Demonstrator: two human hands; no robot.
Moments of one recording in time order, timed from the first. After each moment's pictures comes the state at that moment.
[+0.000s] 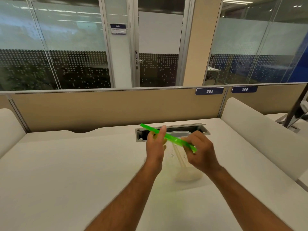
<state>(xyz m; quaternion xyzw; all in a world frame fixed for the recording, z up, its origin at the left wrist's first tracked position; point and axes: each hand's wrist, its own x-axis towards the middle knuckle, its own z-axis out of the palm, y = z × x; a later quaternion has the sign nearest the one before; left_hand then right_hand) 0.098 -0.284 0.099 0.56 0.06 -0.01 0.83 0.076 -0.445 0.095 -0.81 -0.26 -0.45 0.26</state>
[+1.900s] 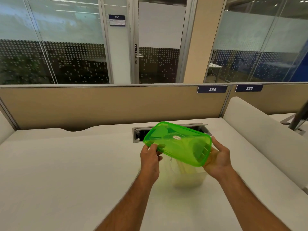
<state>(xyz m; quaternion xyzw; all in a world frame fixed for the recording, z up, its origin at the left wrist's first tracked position) 0.146 -0.290 0.037 0.50 0.16 0.00 0.85 0.125 -0.505 0.058 -0.38 0.15 0.05 0.91</state>
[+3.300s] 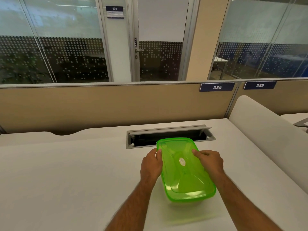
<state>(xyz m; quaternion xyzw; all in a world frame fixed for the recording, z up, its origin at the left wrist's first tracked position) 0.220 -0.319 -0.019 0.88 0.04 0.07 0.48 0.216 -0.539 -0.002 -0.84 0.25 -0.09 0.47</state>
